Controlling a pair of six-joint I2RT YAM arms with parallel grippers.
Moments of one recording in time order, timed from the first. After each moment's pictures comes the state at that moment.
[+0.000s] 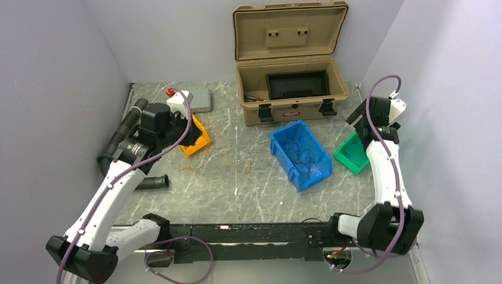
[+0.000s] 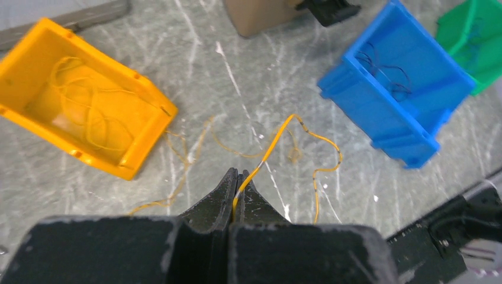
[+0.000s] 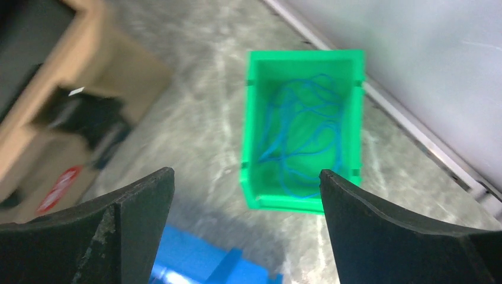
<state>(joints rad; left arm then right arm) -0.37 0.99 1.11 -0.61 0.19 -0.24 -0.19 1.25 1.10 -0.57 0.40 0.52</state>
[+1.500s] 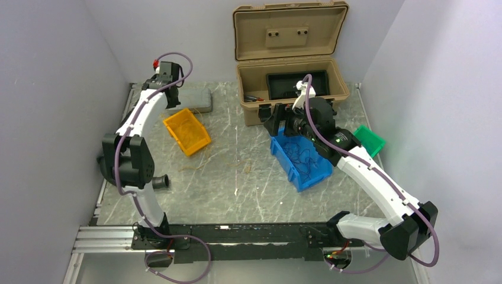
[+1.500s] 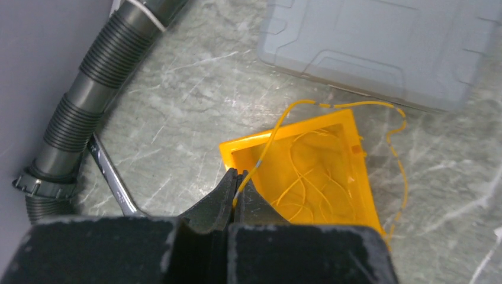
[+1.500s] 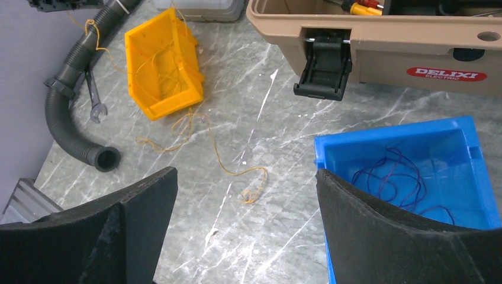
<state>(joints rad) -0.11 1.83 1.69 -0.73 -0.43 -0.27 0.57 1.17 1.15 -0.39 -0.03 0.39</state>
